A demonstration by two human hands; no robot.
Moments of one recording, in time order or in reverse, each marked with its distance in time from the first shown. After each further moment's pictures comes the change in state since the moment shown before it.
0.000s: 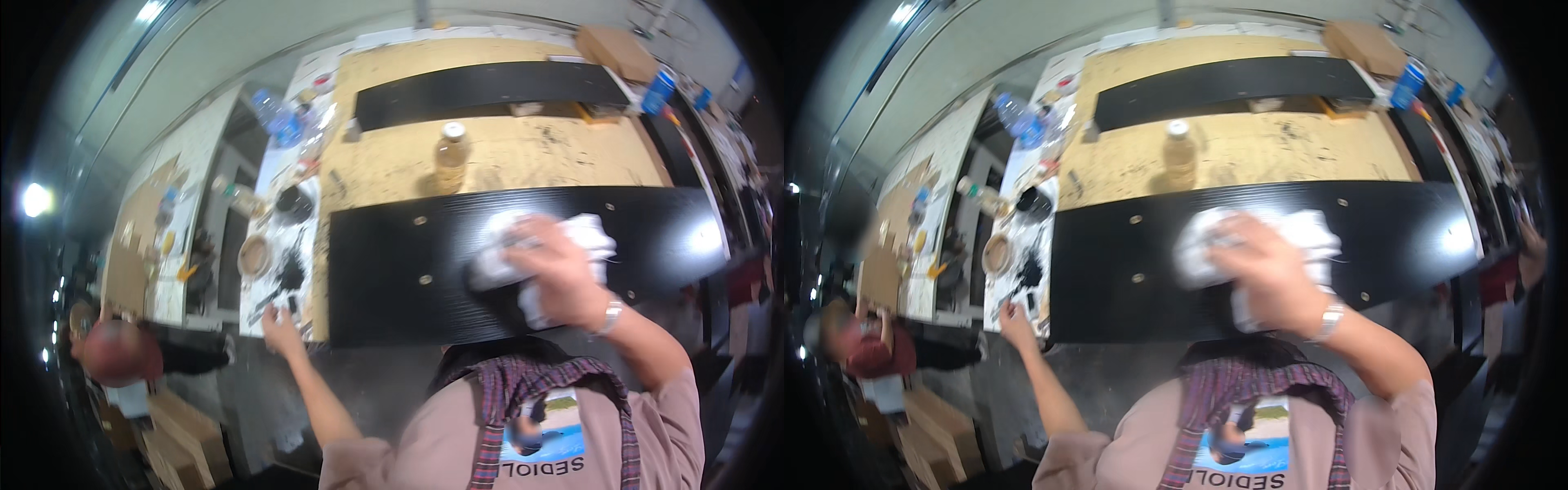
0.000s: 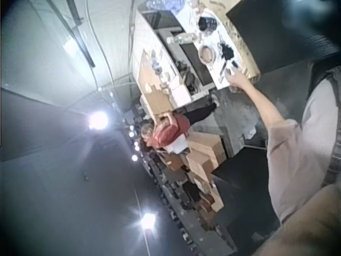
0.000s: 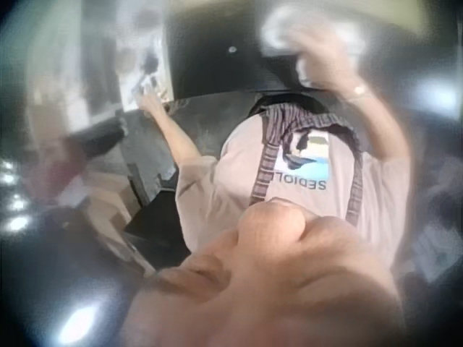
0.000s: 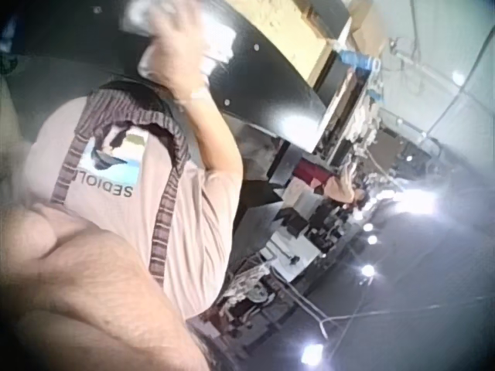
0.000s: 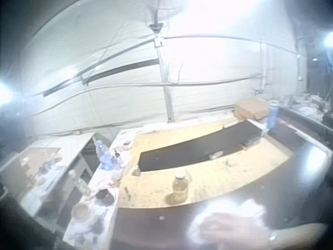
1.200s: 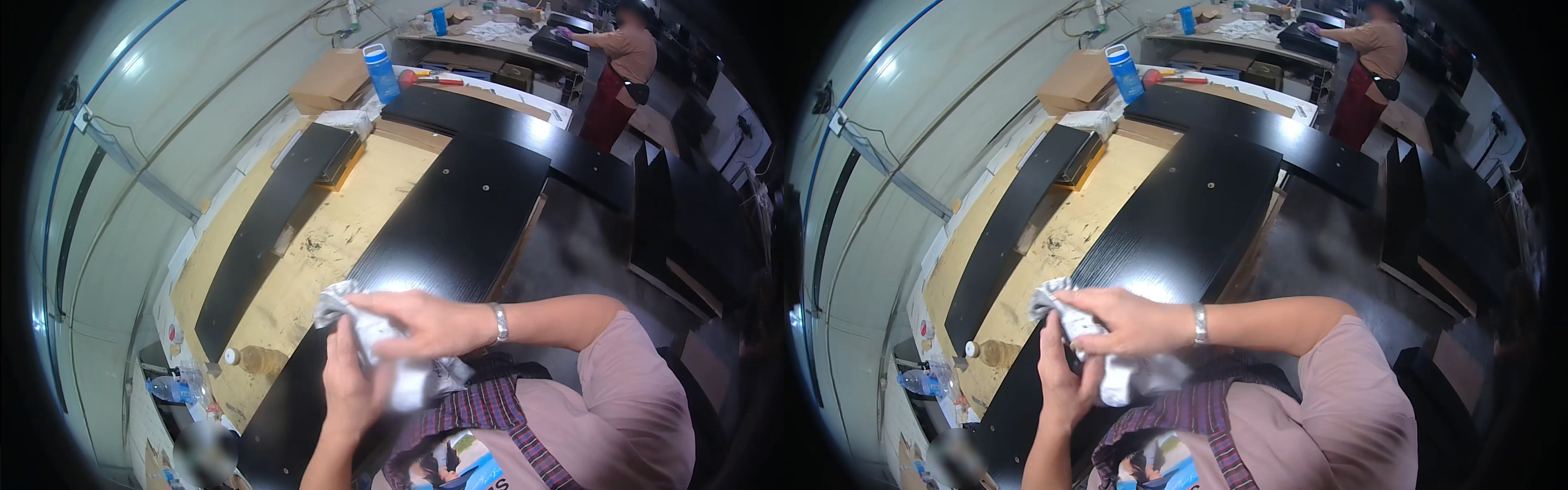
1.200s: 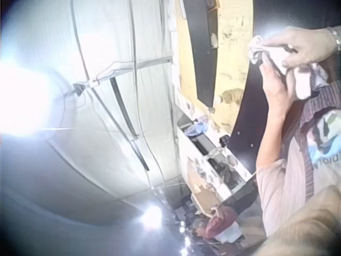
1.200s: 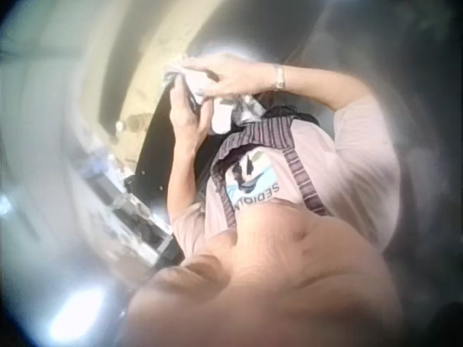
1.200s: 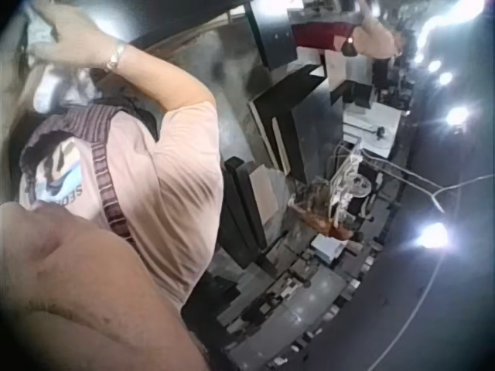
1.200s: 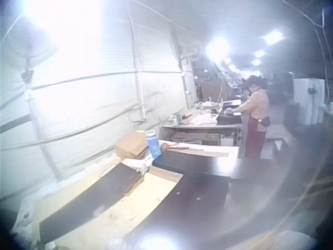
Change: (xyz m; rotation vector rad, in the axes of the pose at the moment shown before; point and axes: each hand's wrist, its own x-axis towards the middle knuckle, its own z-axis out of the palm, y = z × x) left_hand -0.315 0.519 0.056 -0.575 -1.070 1.319; right_hand -0.136 0.089 -0.175 0.633 0.166 0.565
